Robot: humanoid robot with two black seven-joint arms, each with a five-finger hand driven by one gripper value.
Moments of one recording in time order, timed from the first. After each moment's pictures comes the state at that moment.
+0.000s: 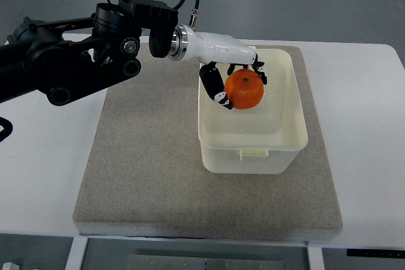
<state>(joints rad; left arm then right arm) -1.32 0.32 -0.28 -1.22 1.48 -0.41 -0.09 0.03 0.00 -0.07 0.19 0.02 -0.09 0.16</state>
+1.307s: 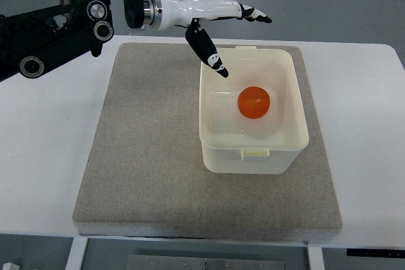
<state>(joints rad) -1.32 0.42 -0.40 -1.16 1.13 -0.37 -0.09 0.03 0.00 -0.07 0.19 0.02 -0.09 0.16</state>
